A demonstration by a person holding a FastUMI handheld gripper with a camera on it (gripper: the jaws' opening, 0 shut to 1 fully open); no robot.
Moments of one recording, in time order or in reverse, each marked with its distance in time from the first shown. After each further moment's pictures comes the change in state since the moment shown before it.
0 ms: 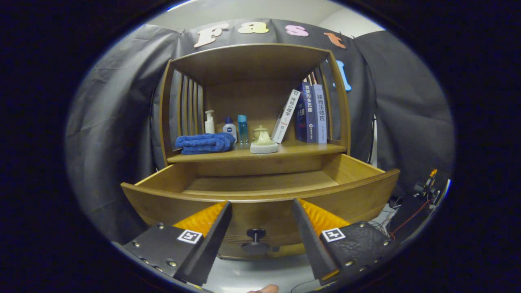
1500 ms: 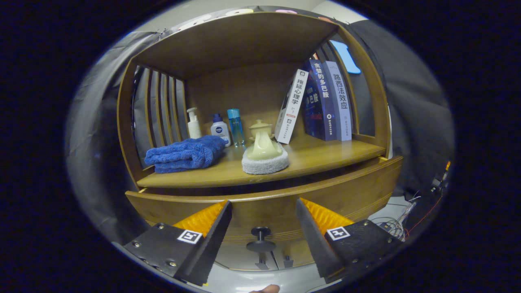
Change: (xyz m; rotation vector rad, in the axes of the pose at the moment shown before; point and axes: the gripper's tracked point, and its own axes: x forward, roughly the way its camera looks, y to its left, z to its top) arm 0.152 0.007 0.020 0.076 0.070 0.026
